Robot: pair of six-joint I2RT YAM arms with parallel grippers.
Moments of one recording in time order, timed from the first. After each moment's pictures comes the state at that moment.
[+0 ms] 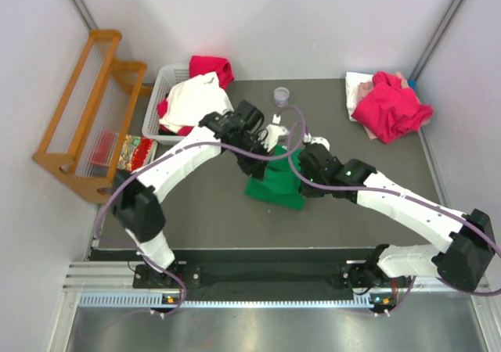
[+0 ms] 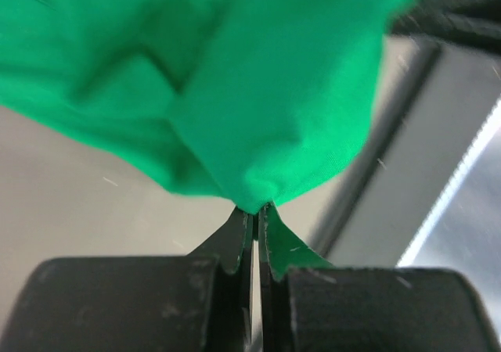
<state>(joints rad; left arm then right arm) -0.68 1.69 1.56 -1.01 0.46 0.23 0.83 1.22 1.00 -0.75 0.22 0.66</state>
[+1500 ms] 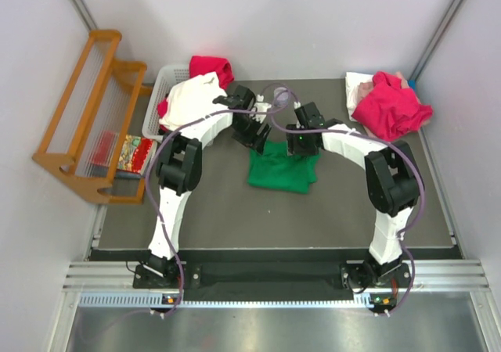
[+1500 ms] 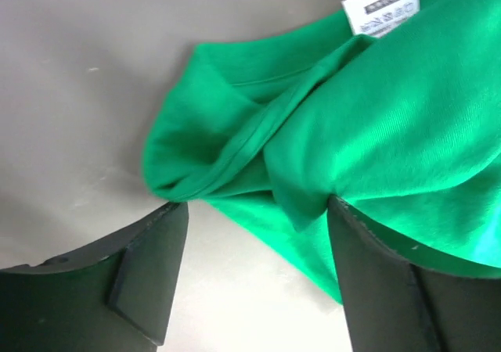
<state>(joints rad) -0.44 2.33 1.99 -0.85 0.37 0.19 0.46 1.89 1.33 -0.44 0.01 0.38</state>
